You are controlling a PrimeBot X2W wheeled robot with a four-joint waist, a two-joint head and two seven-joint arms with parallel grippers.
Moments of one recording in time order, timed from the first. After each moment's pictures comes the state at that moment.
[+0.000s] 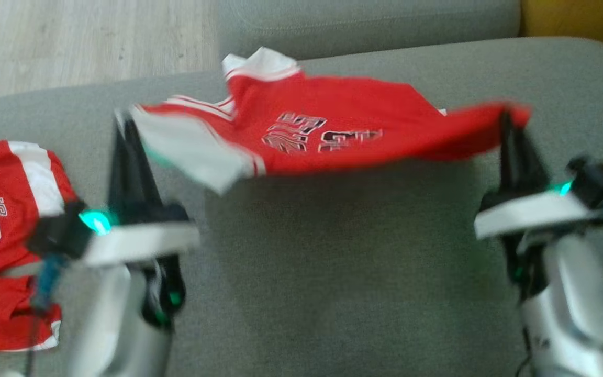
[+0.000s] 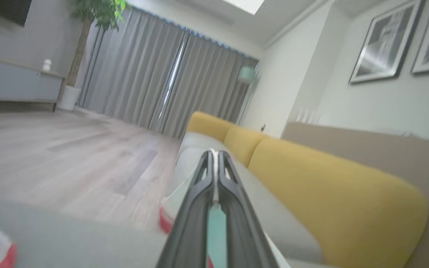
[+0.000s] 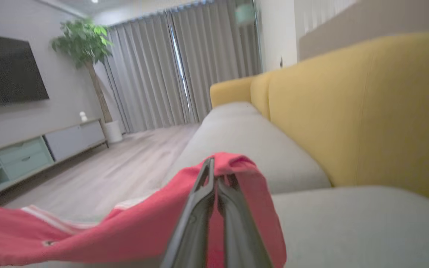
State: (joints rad) left arm -0.27 0.04 -0.18 0.12 -0.46 0.06 -0.25; right arm -0.31 -0.05 0.03 0.30 0.22 0.12 -0.17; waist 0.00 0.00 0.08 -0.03
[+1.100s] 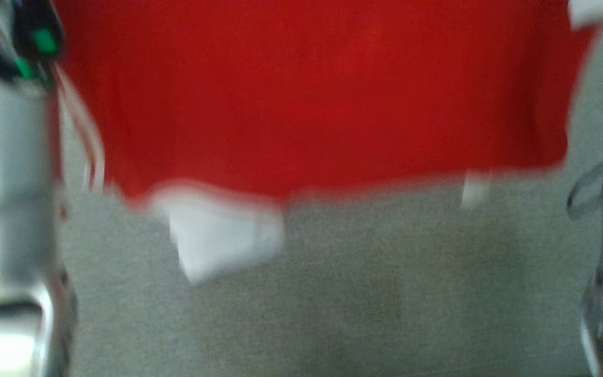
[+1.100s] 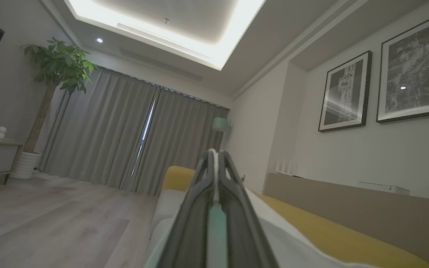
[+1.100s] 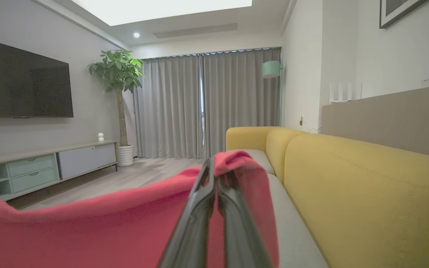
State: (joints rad) left arm -1.02 0.17 -0.11 0.15 -0.51 0.06 0.03; right arm -0.86 -0.15 0.03 0.05 0.28 0.12 0.25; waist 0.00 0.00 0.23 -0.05
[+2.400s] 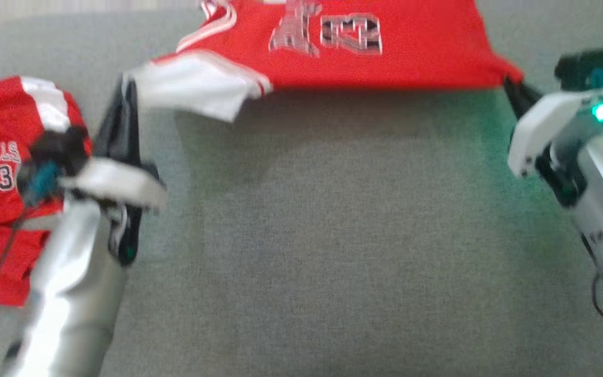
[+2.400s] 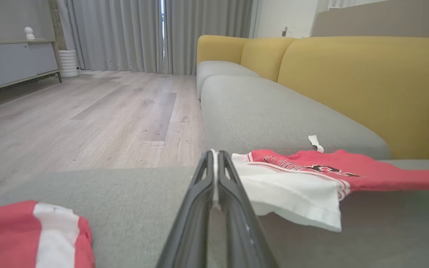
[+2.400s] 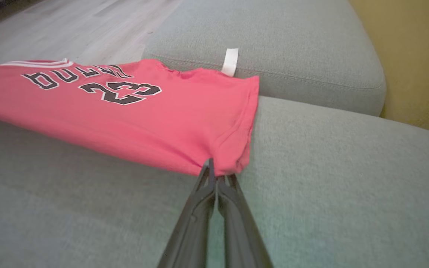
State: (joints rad) left arm -0.68 0.19 -0.28 0.71 -0.40 -0.12 -0.25; right arm -0.87 -0.37 0.60 0.95 0.56 0.12 0.05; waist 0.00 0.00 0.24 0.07
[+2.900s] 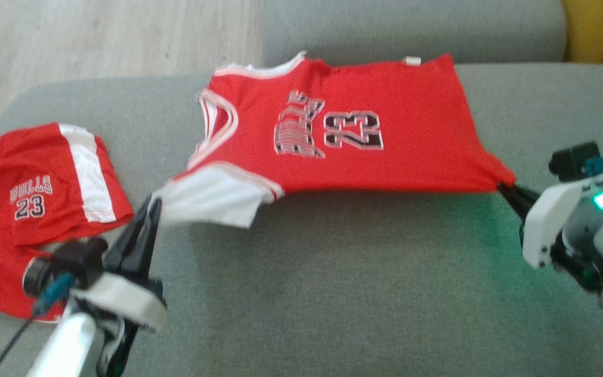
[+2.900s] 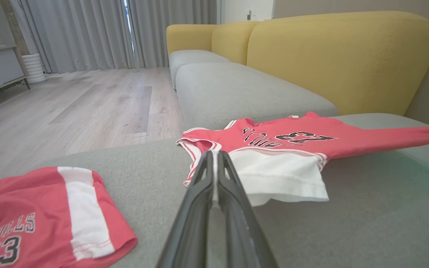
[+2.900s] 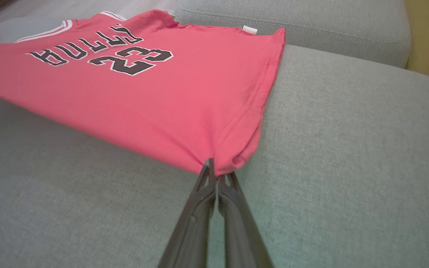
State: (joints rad) left arm -0.23 0.35 -0.36 0.27 -0.42 -0.11 -0.10; right arm -0.59 -0.58 0.81 0.64 0.84 0.12 0.19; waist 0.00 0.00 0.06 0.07
